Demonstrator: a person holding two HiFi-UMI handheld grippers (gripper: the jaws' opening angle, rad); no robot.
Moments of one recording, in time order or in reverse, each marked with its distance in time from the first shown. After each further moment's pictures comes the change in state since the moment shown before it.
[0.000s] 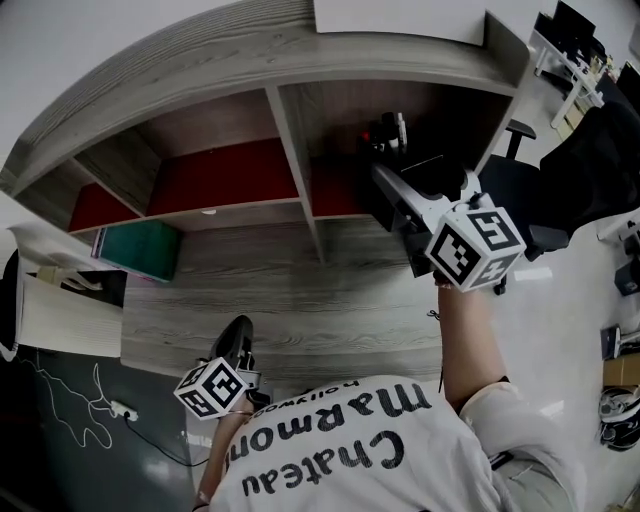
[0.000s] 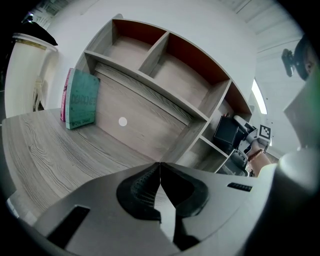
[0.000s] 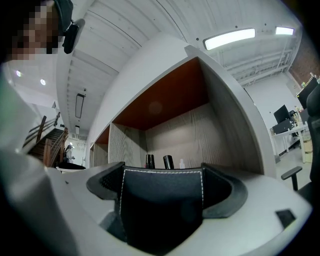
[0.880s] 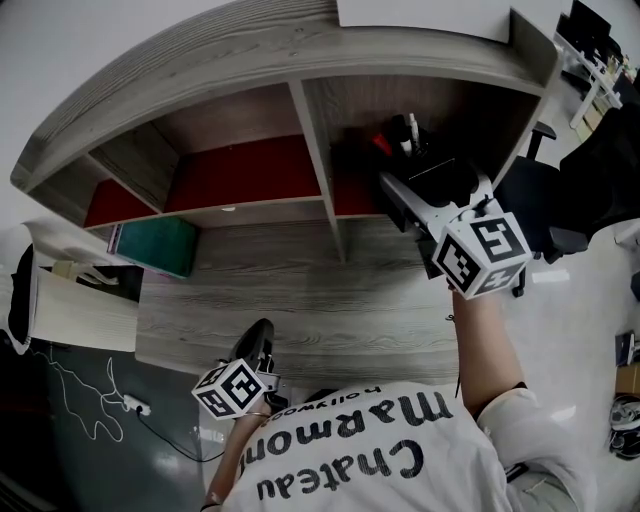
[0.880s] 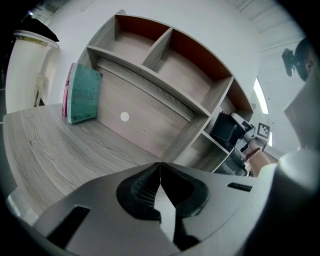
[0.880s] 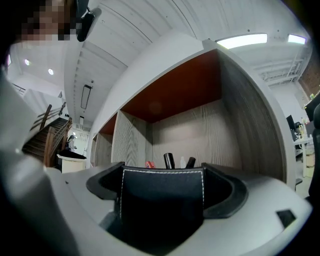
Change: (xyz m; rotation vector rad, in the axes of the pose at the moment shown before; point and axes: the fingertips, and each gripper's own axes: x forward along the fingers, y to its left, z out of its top) left arm 0.003 0.008 -0.013 -0.019 0.037 0.006; right arm 0.015 0.015 -0.020 -0.111 0.024 0.019
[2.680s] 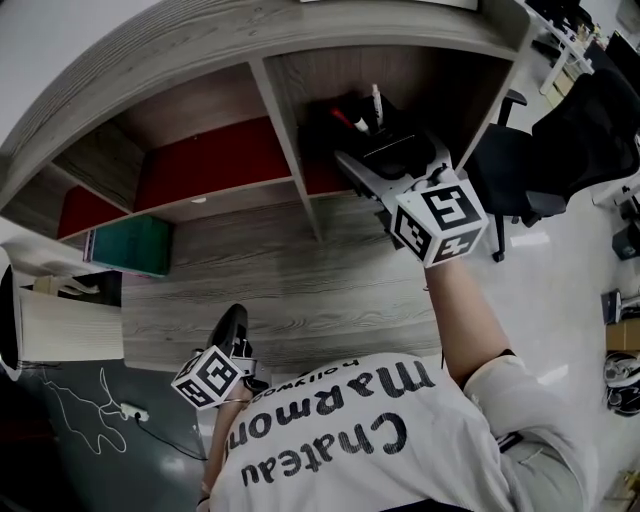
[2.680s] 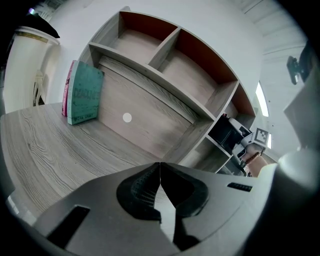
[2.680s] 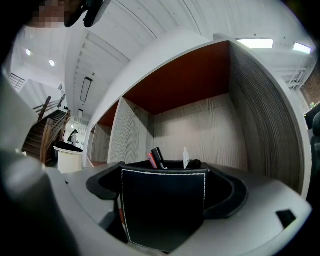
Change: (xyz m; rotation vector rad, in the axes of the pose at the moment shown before) left arm 0.001 0.018 0.014 -0.016 0.007 -0.011; right arm 0.015 0.010 -0.018 -0.061 0.021 -0.031
